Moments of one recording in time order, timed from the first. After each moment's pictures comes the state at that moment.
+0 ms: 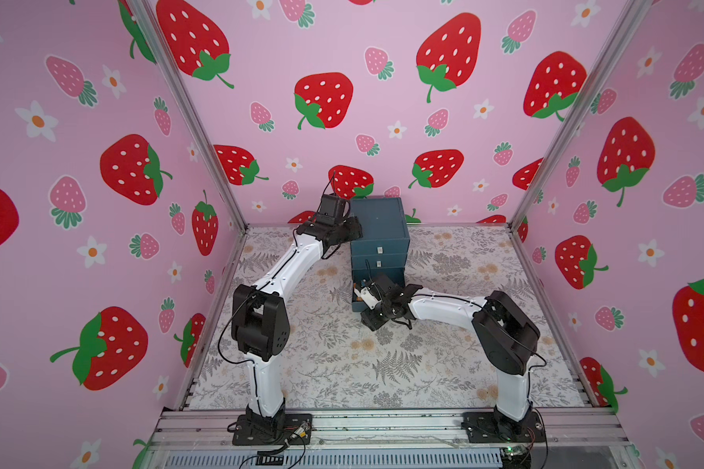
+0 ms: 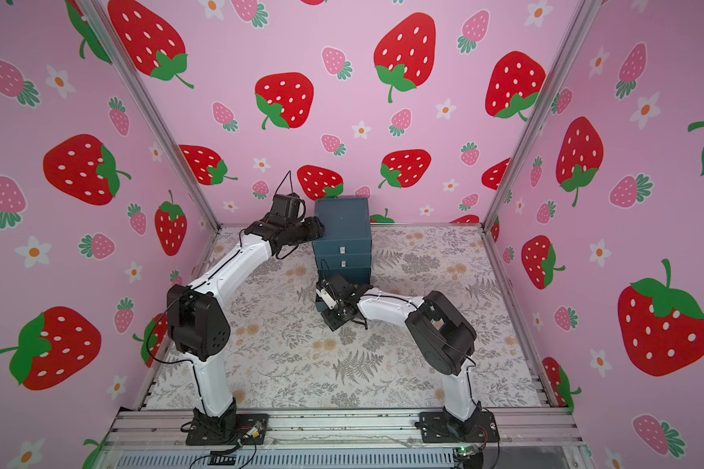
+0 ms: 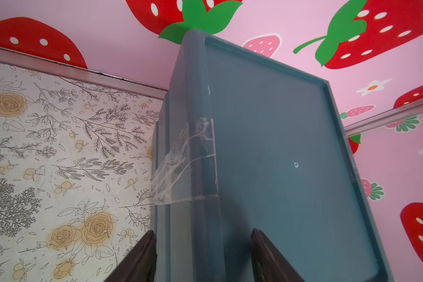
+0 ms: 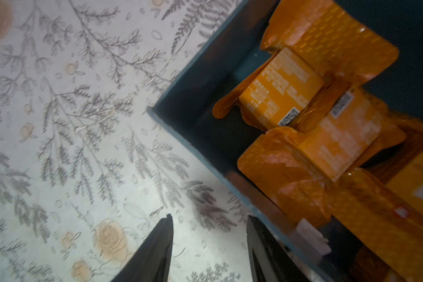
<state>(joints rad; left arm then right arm) -0.34 1.95 1.81 -0.54 0.07 -0.49 0.87 1.97 1.33 -0.42 0.02 0.13</state>
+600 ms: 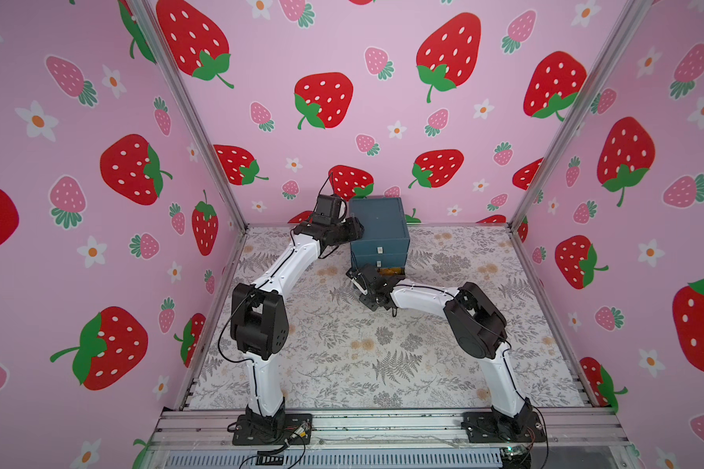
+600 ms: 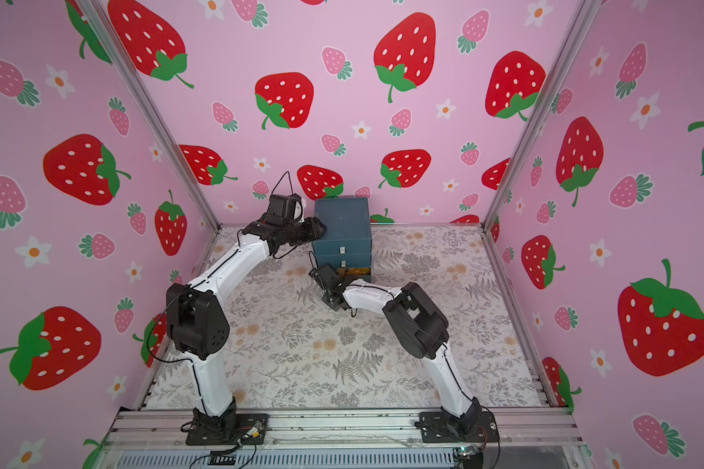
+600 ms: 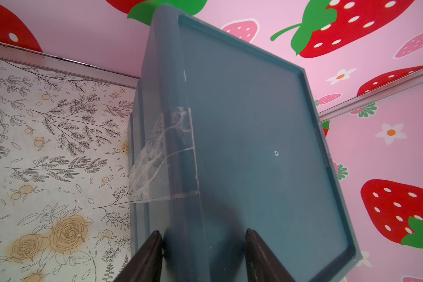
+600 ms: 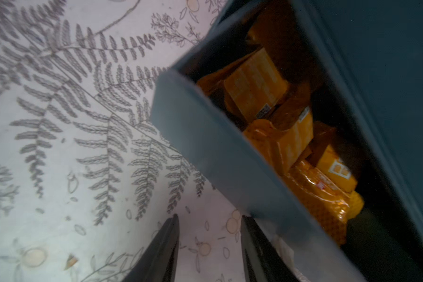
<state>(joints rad) -0.32 1.96 1.80 -0.51 0.22 -0.49 0.86 2.20 1.58 -0.40 0.44 -0.21</state>
